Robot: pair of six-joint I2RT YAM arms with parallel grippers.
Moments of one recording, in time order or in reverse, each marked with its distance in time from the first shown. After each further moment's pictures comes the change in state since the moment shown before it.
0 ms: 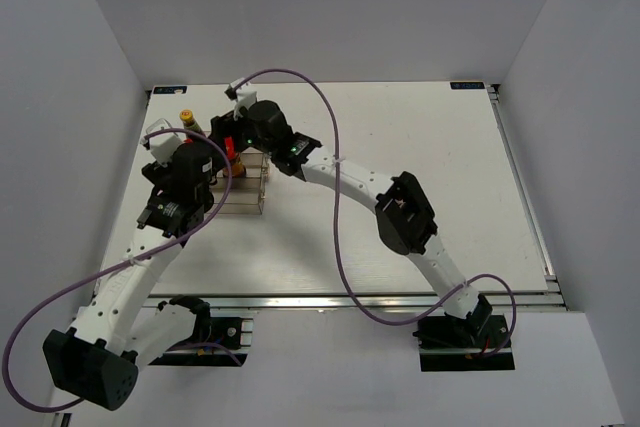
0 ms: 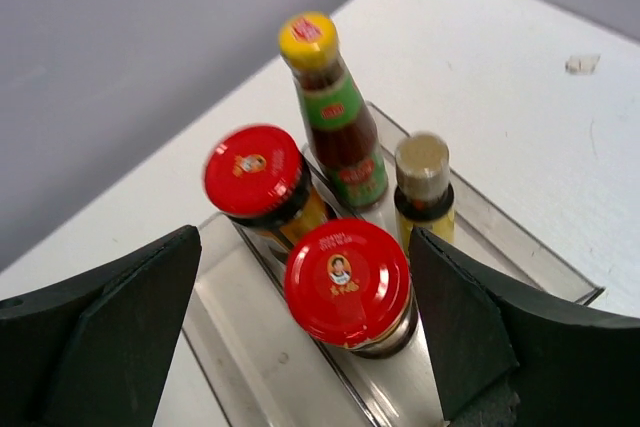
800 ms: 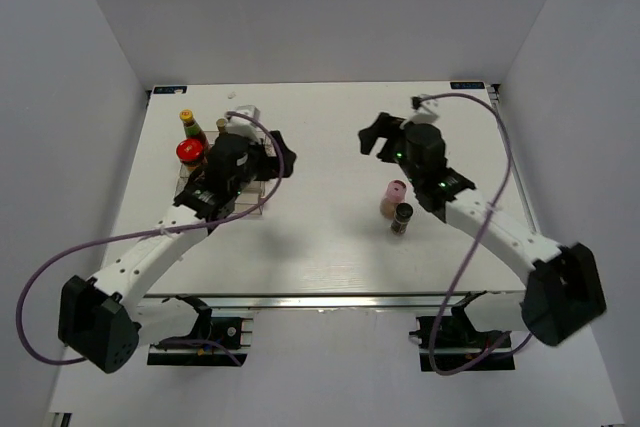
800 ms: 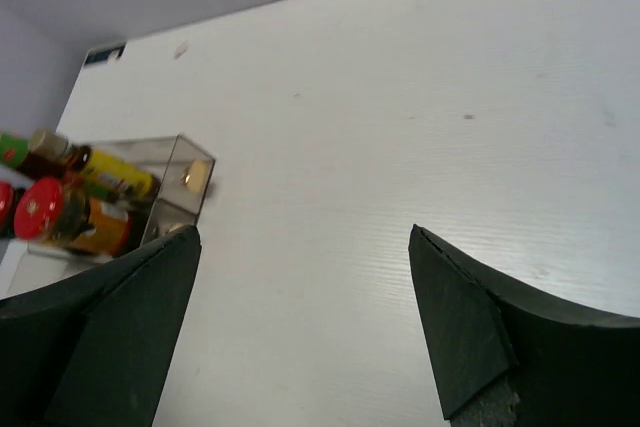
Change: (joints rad) left arm -0.158 0.172 0.002 0.307 0.603 0.208; right arm -0.382 -1.028 -1.215 0.132 0.217 0.257
